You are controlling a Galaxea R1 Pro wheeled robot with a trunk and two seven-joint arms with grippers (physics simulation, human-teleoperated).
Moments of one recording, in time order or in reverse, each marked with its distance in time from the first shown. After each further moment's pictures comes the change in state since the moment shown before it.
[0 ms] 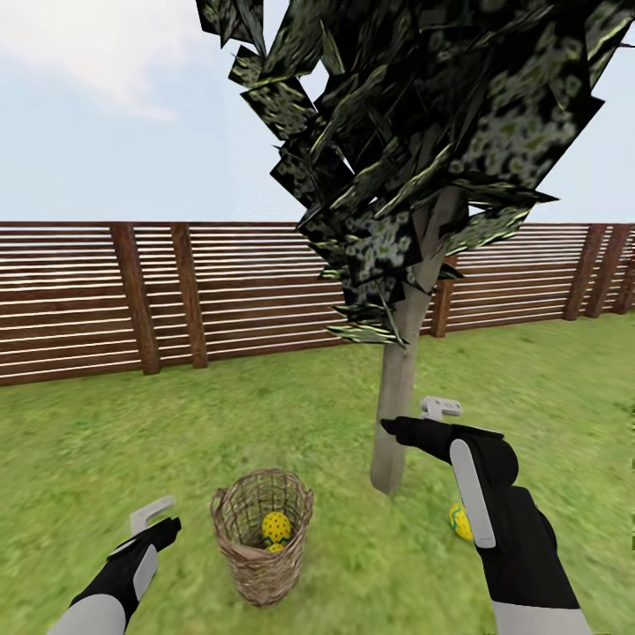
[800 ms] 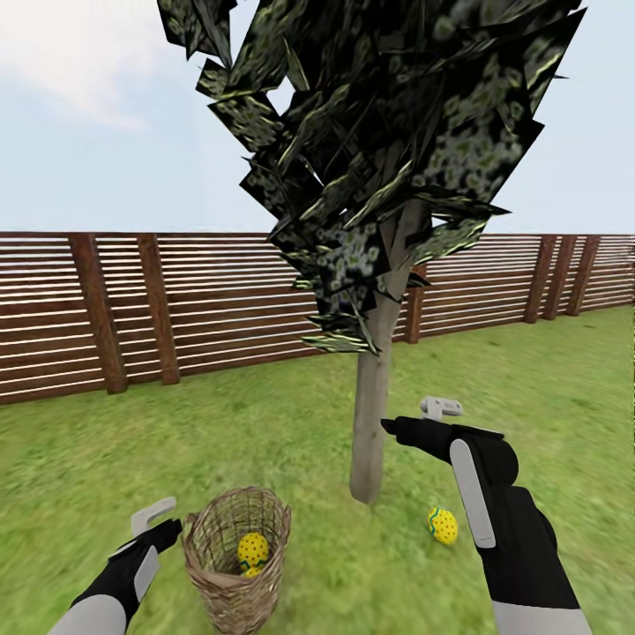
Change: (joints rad) left arm 0.000 0.000 0.000 0.010 -0.005 -0.001 0.000; right arm 0.000 0.000 0.000 0.000 0.000 0.000 0.000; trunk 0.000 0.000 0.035
